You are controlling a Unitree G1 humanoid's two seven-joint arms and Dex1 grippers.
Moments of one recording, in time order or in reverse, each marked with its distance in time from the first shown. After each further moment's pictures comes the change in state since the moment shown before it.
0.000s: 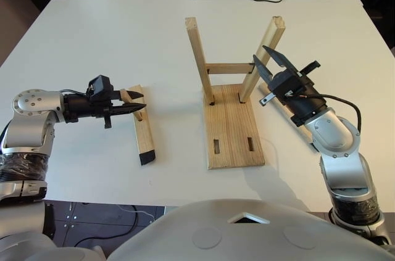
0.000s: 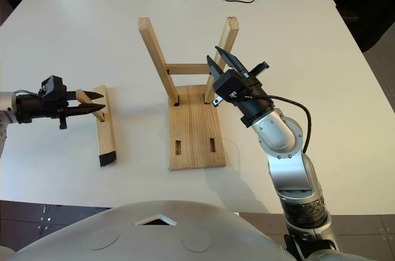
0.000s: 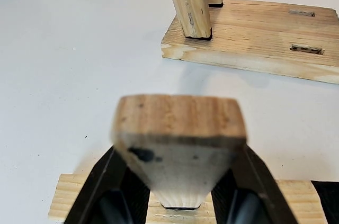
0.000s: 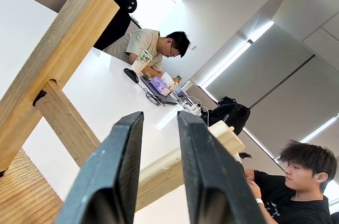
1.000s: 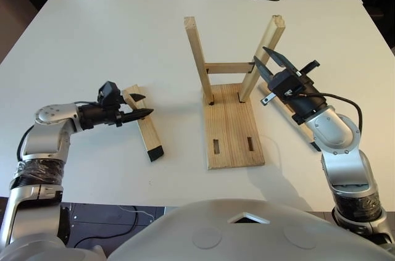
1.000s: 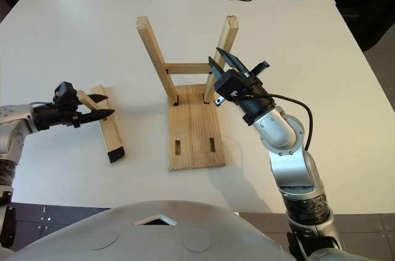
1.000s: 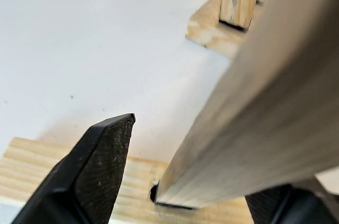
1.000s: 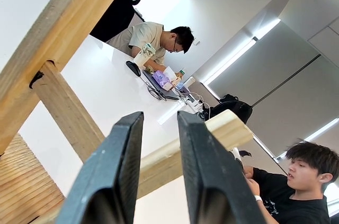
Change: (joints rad) left arm 0.009 -0.102 0.061 0.004 -0.055 0.188 0.128; right arm -0.016 -0.027 -0.011 0.043 0.000 -0.024 0.012
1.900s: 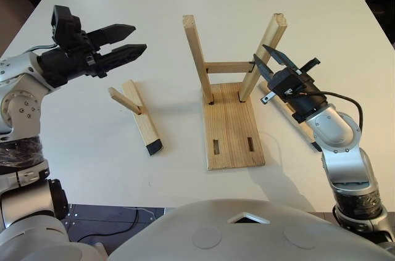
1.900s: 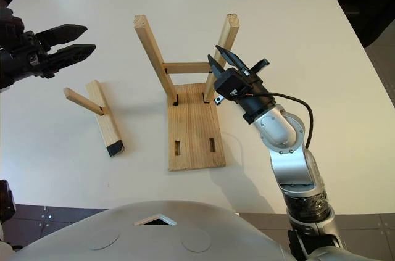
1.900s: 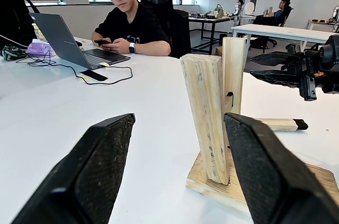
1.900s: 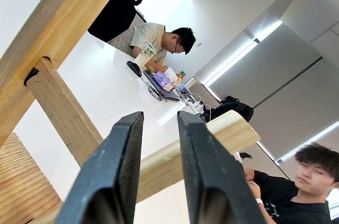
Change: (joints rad) left arm -0.176 0.026 0.220 -0.336 -0.308 0.319 0.138; right arm -0.012 -0.007 -0.002 0.010 0.002 -0.022 0.001
